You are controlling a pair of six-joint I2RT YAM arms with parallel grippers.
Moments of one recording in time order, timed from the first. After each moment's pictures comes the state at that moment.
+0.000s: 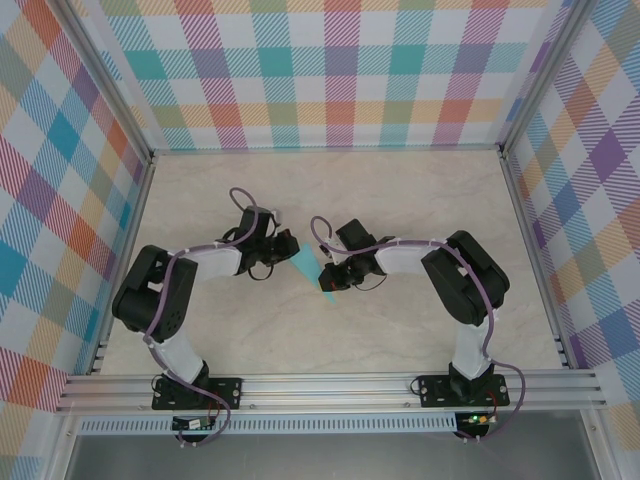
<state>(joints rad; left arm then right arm) -0.39 1.74 0.85 0.07 0.35 -0.71 0.69 1.91 1.03 -0.23 -0.55 0.38</state>
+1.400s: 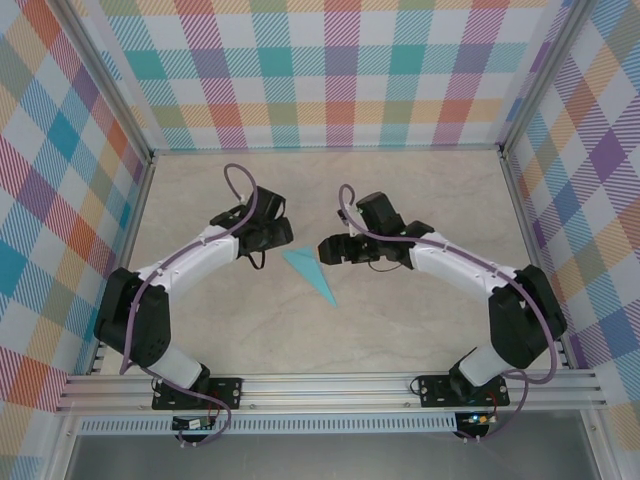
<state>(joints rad) -0.52 1.55 1.15 -0.61 -0.21 -0.69 0.63 1.53 1.07 -0.39 -0.38 0.45</state>
